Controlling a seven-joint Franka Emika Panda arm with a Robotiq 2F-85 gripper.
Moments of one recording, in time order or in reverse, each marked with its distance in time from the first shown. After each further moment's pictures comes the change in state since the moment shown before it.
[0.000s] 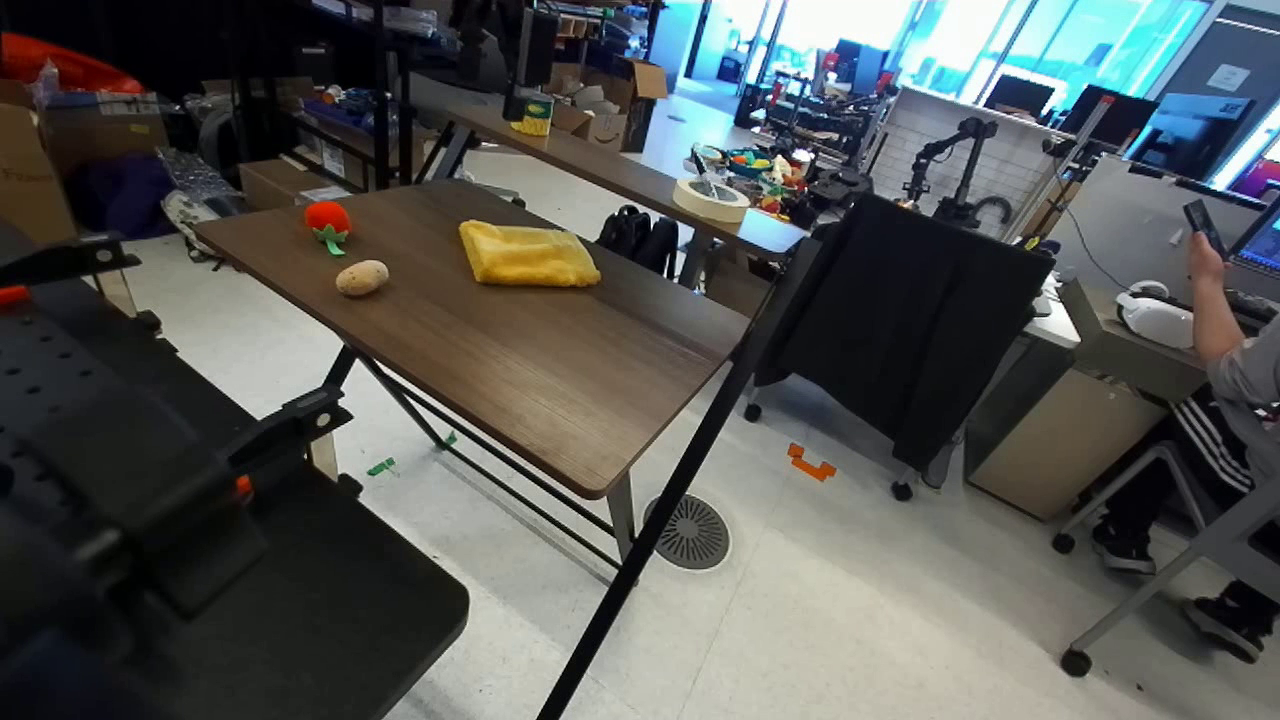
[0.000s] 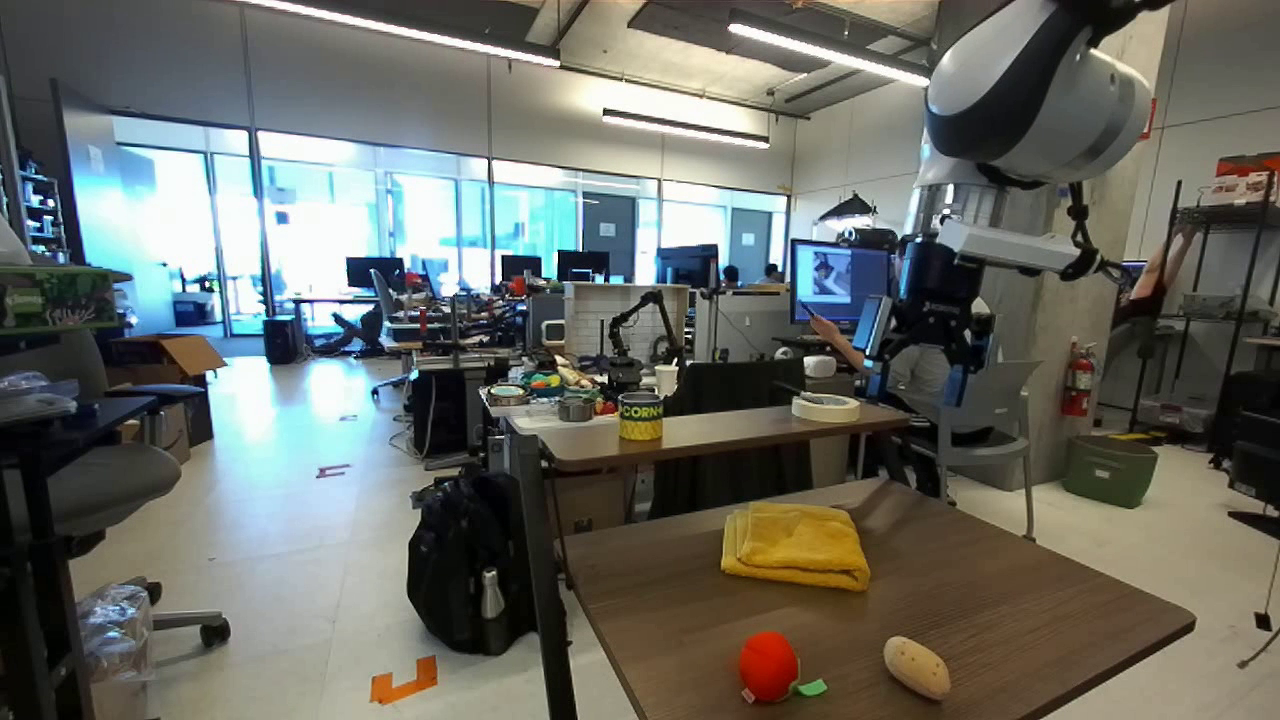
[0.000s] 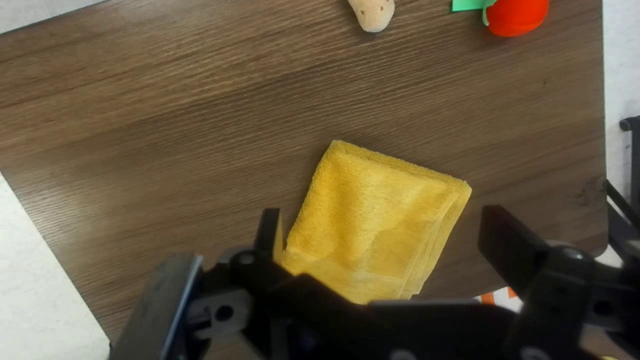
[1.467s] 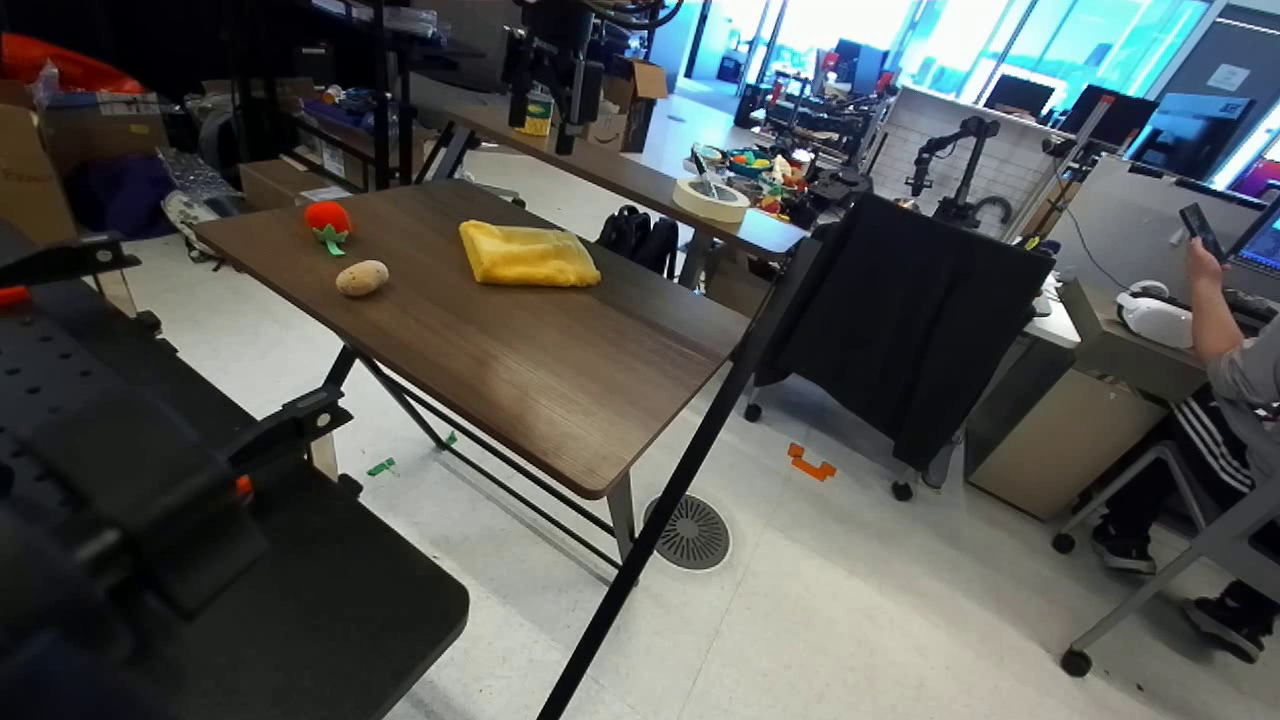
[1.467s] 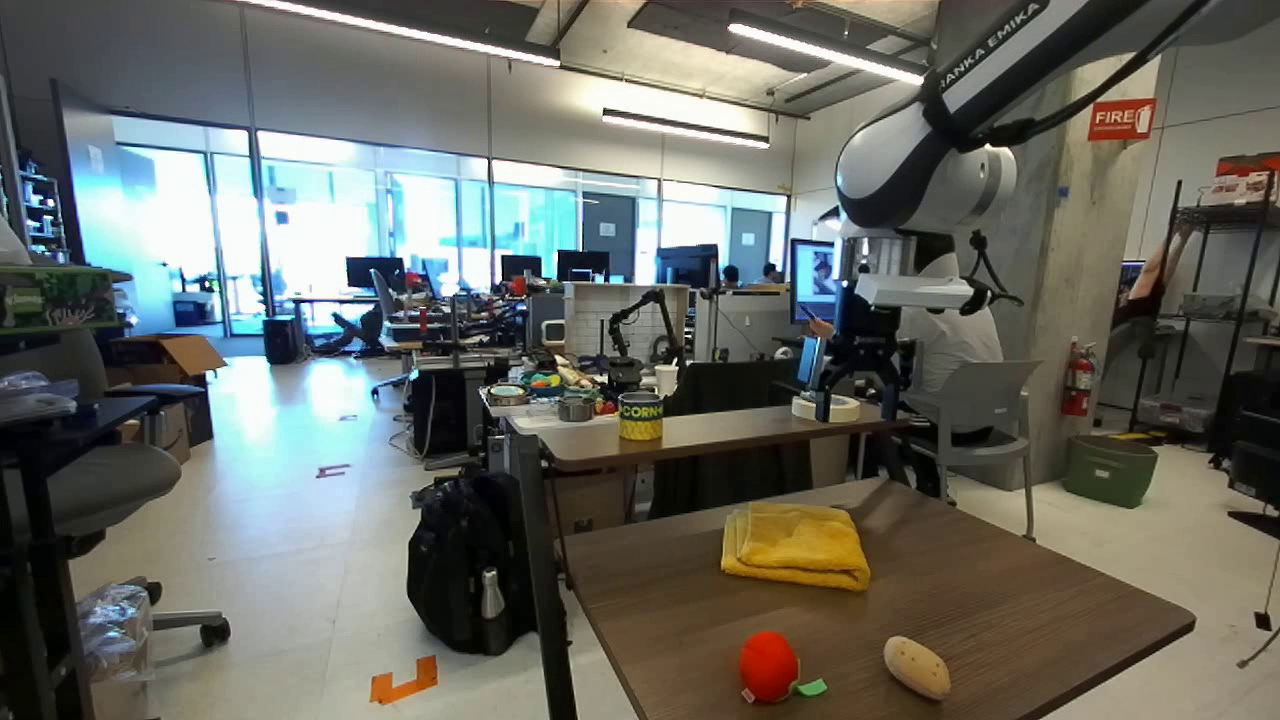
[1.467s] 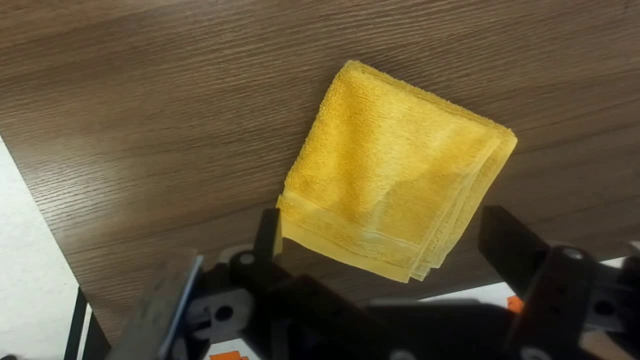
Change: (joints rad) arm 0.029 0.348 -0.020 0.487 -0.109 -0.166 0.035
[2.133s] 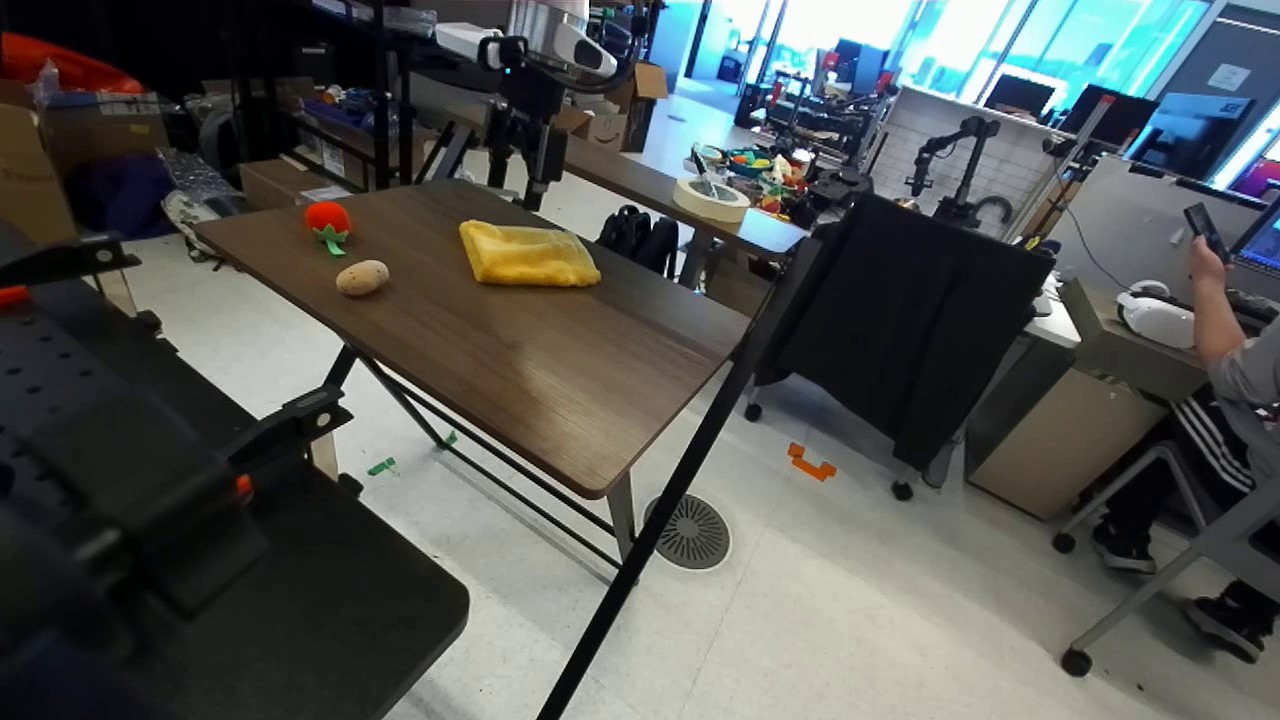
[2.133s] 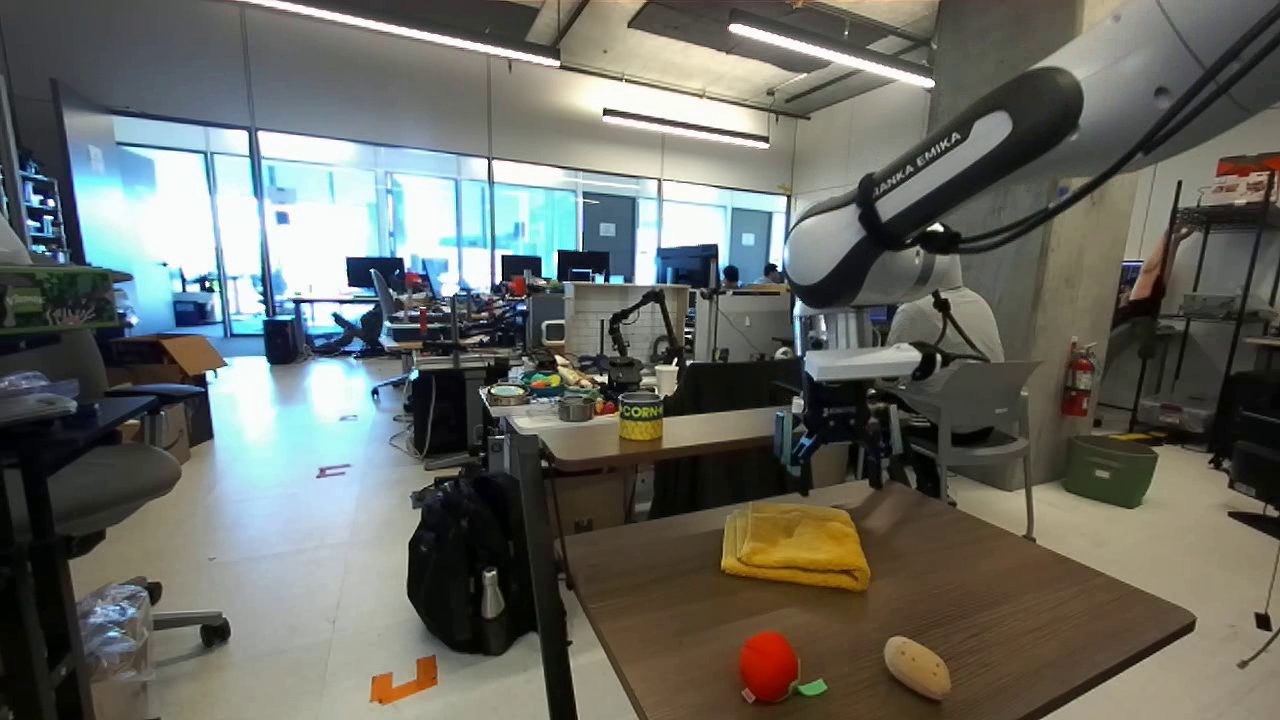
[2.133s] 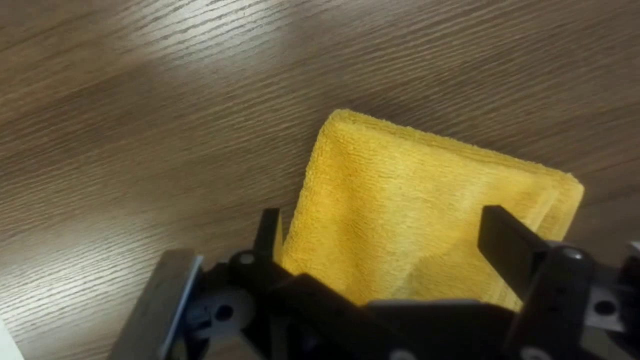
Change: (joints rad) arm 0.059 0.297 -0.032 0.341 -0.006 -0.206 0.178
